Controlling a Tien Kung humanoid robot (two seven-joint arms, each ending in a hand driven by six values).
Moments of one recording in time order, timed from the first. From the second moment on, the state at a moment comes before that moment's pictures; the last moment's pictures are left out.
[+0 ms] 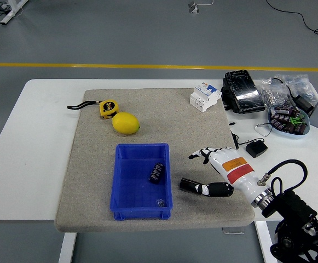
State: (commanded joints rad) left arm -0.15 0.11 -0.53 -0.24 0.67 0.34 0.25; right arm 0.42 -0.40 0.51 1.35 -1.92 -0.53 0.00
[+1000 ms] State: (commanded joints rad) left arm -0.14 0.10 -0.54 -0.24 0.69 0.34 0.26; right arm 0.45 -0.29 0.40 1.09 -1.85 -0.59 0.05
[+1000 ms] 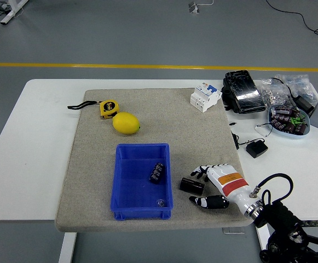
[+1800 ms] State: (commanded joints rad) left arm -0.15 0.10 -0.54 -0.24 0.70 0.34 0.26; right arm 0.46 -0.29 0.40 1.08 -1.84 -0.61 0.07
